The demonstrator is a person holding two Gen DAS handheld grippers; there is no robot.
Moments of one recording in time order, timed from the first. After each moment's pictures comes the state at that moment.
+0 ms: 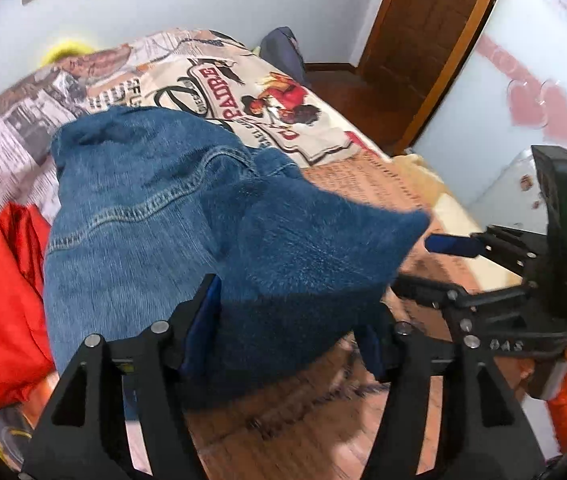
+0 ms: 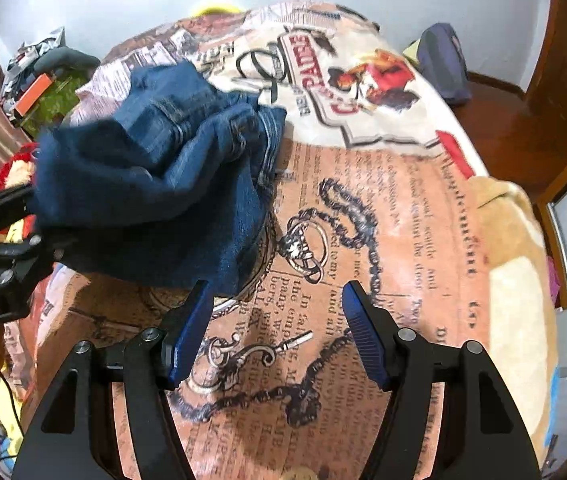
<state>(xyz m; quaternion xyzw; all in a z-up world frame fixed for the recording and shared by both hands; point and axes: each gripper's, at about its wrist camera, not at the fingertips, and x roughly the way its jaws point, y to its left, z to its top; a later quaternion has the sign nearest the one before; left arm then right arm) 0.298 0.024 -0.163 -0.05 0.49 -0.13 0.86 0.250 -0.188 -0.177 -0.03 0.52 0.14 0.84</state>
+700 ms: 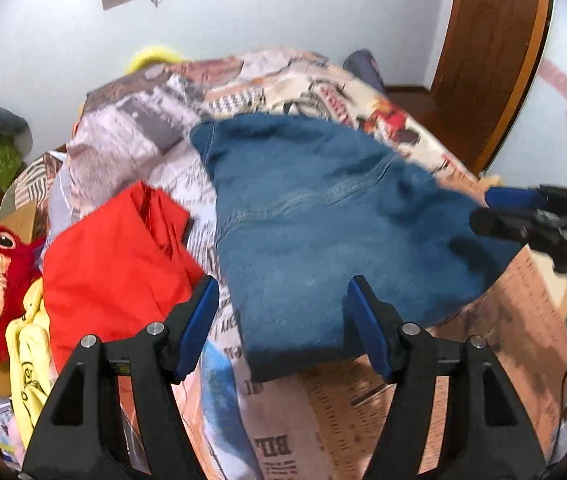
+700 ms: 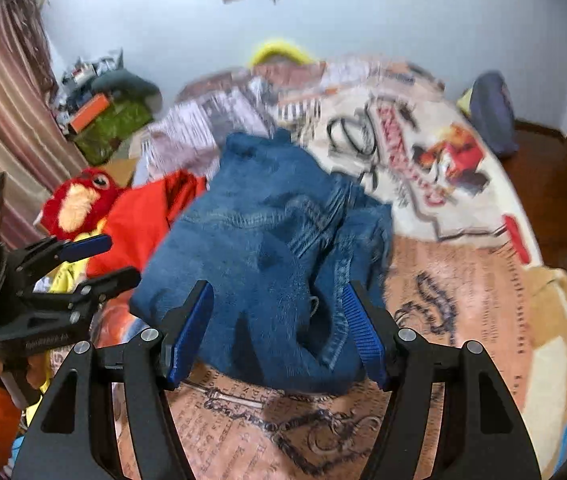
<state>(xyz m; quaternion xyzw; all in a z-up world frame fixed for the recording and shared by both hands) 0.261 0.117 -0.158 -0.01 0.47 0.01 0.88 0.278 -0.105 -0.145 -0.01 0.47 0.23 0.85</state>
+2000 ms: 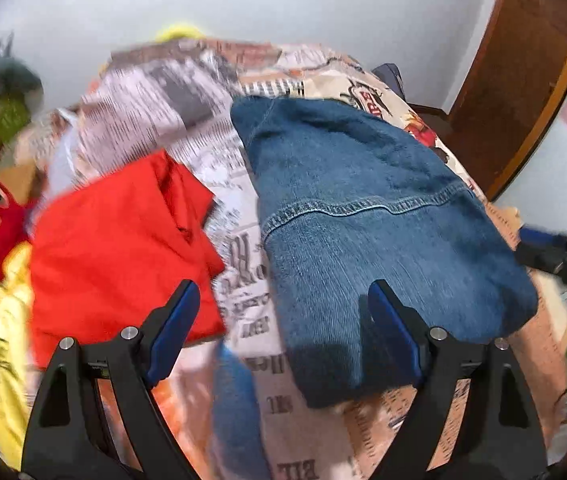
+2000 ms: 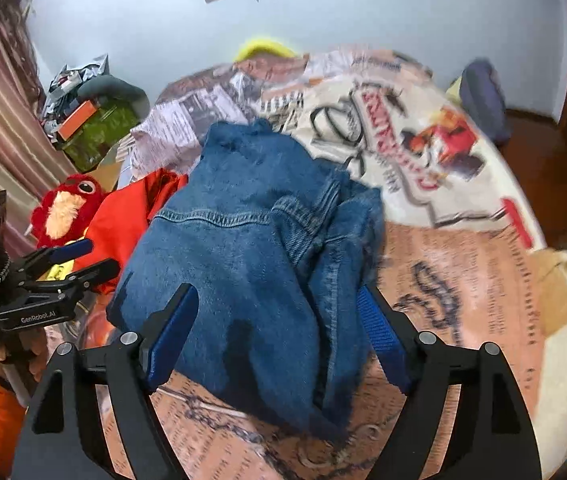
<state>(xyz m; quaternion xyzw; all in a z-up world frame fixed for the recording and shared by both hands) 0.275 0.173 -0.187 -0.10 0.46 0.02 0.88 0.286 -0.115 -0.162 0.01 0.47 0.21 0.85</state>
